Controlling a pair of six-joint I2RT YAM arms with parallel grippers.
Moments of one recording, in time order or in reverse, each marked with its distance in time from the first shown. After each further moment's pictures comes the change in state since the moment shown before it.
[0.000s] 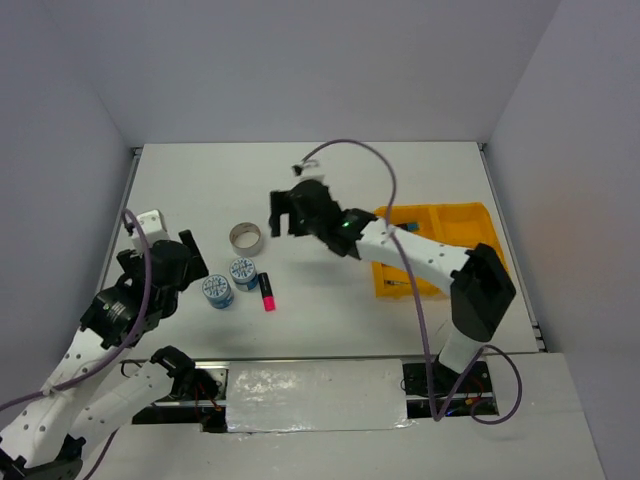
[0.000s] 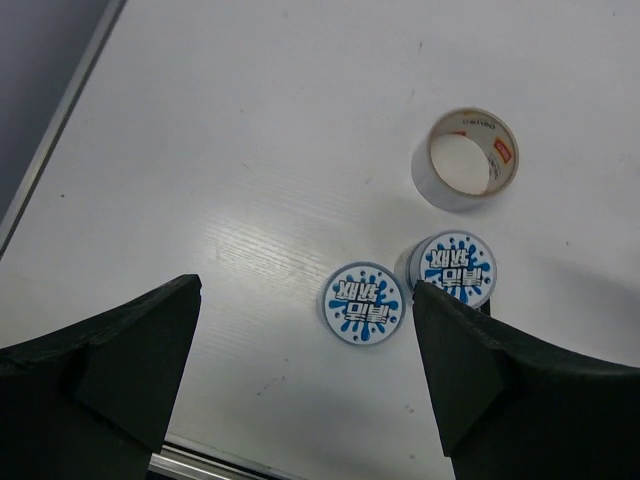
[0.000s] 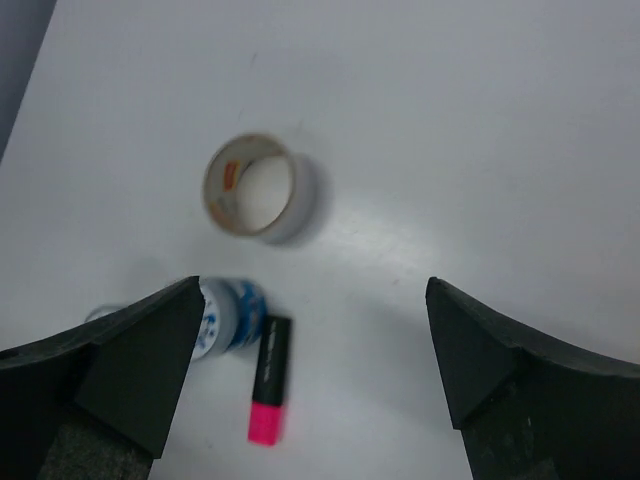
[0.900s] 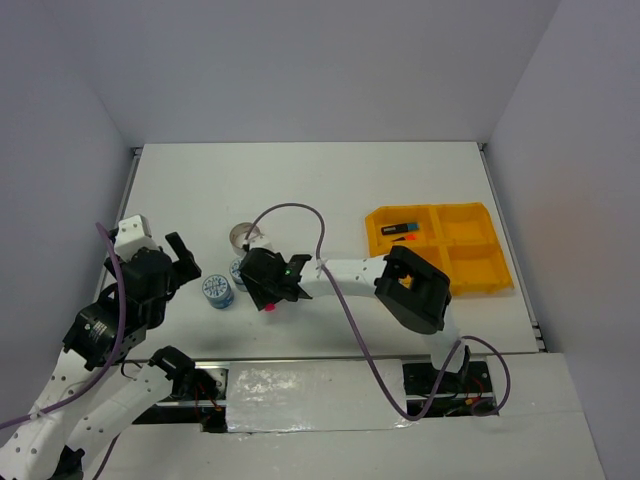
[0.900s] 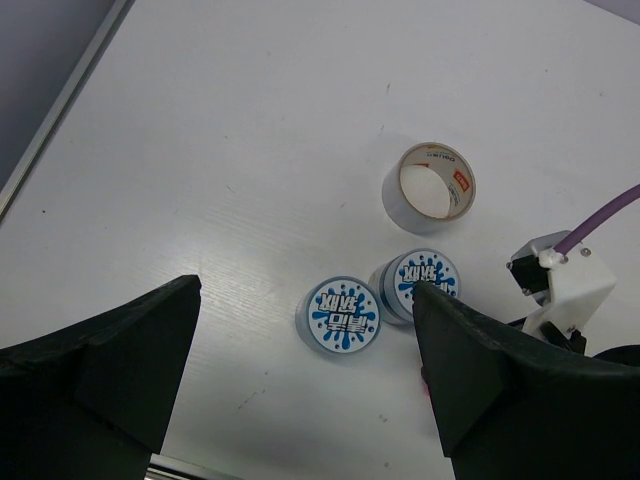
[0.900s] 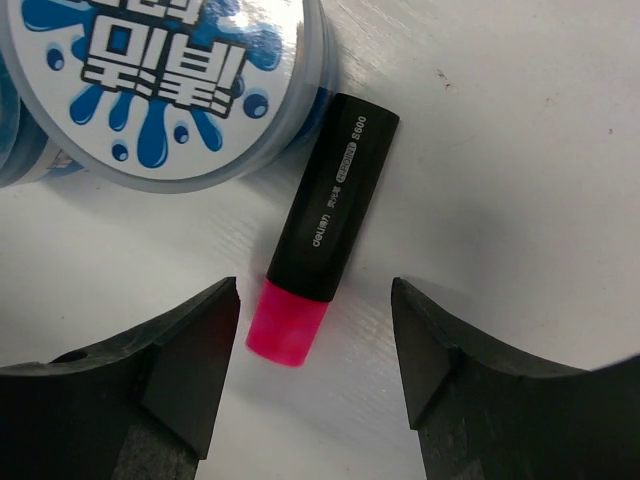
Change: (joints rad) left arm 0.031 -0.114 0.000 0.027 0.013 0.011; right arm 0.331 0.363 0.060 -0.150 -0.017 -0.030
